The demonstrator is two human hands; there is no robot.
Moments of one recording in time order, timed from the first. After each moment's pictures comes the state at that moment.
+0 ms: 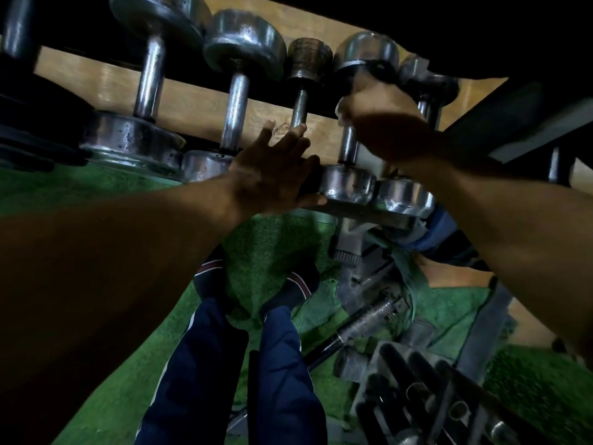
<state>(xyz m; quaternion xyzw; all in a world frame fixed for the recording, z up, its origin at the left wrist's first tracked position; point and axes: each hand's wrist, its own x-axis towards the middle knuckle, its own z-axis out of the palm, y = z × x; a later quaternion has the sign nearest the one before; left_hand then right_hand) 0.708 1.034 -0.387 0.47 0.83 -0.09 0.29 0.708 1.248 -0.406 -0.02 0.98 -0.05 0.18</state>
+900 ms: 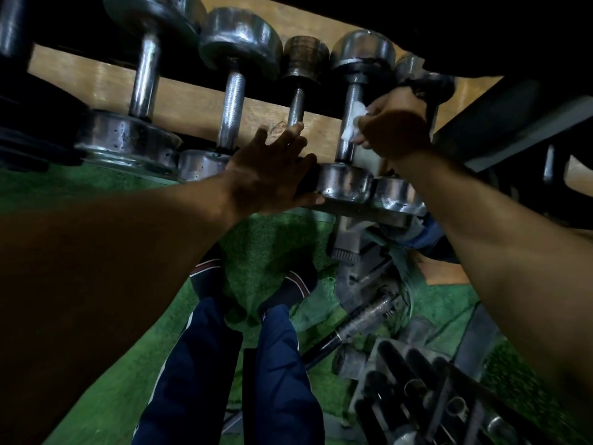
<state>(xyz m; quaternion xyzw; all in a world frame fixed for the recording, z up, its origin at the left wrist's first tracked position) 0.706 1.034 -0.423 0.50 0.83 -0.10 0.23 0.723 1.255 -0.413 0.33 0.87 -0.34 0.15</state>
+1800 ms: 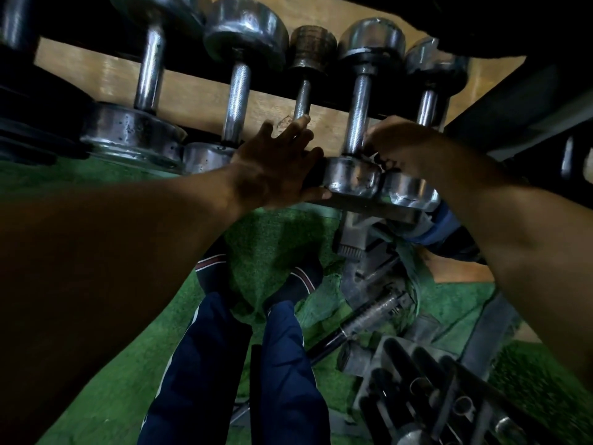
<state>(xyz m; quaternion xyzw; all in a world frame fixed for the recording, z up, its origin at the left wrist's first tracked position) 0.707 1.037 -0.424 0.49 0.83 -0.10 0.24 0.728 1.254 -0.409 0.34 0.78 -0.34 0.40</state>
